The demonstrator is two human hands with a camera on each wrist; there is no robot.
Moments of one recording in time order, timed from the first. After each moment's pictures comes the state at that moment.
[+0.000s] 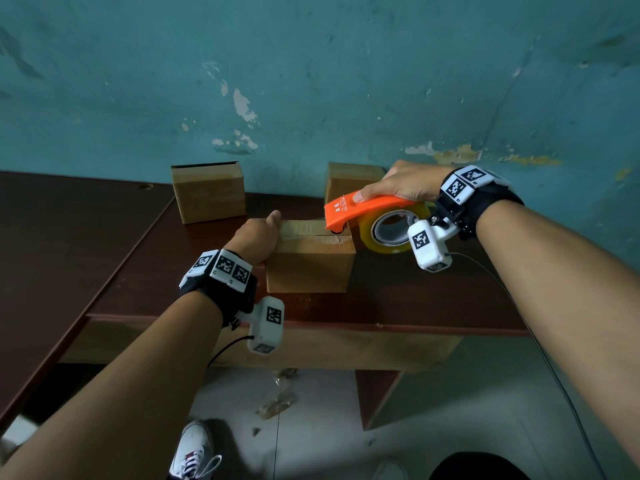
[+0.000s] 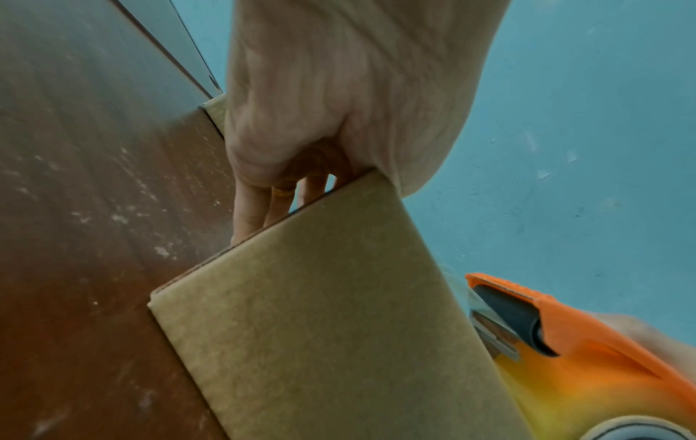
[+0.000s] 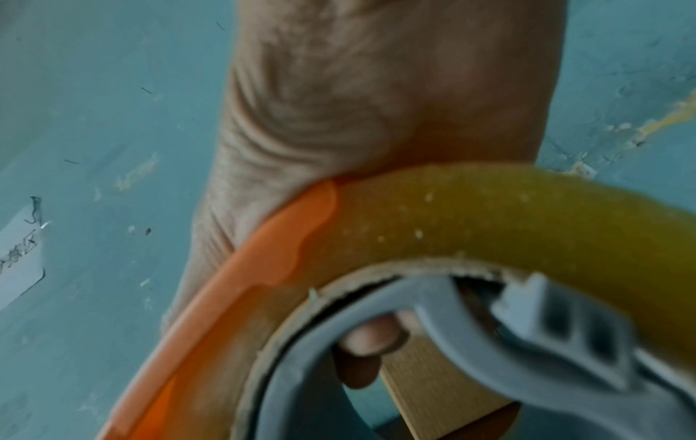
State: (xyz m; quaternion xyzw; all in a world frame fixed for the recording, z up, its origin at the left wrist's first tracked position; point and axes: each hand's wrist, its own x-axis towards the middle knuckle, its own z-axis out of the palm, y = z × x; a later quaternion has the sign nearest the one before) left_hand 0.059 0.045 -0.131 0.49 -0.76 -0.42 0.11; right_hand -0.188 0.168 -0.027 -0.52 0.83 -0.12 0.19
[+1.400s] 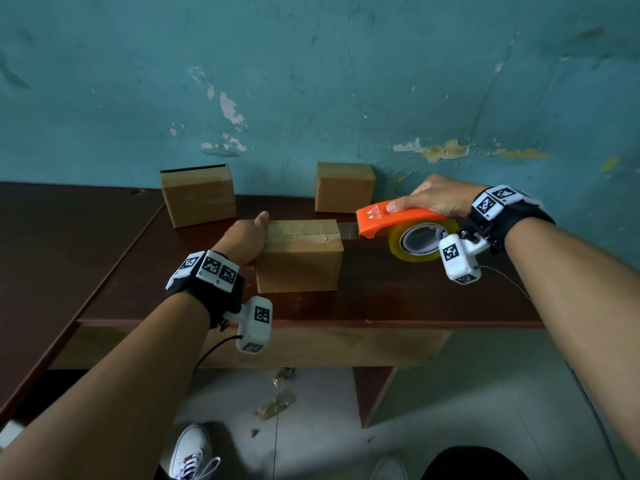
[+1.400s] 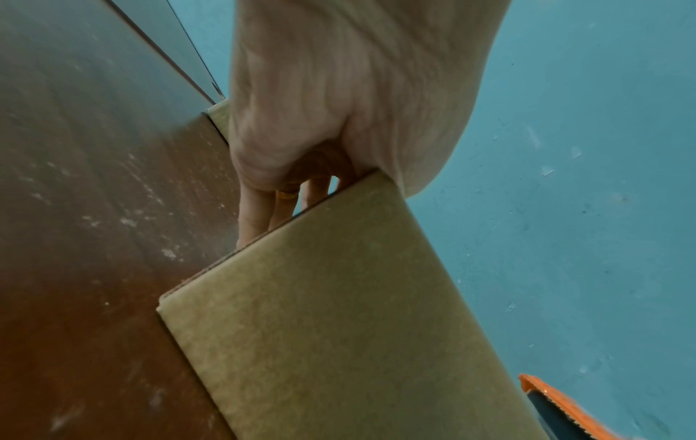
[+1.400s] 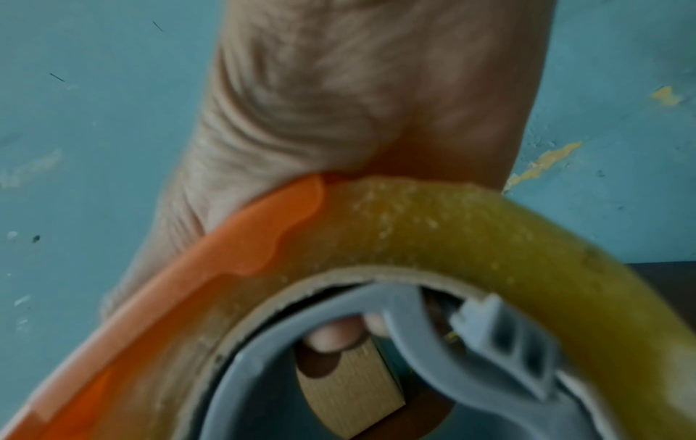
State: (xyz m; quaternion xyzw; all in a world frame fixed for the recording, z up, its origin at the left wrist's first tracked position) left_hand 0.059 0.051 -0.130 0.51 -0.73 -0.44 0.14; right_hand -0.241 0.231 -0.052 -0.49 0.83 -0.17 0.19
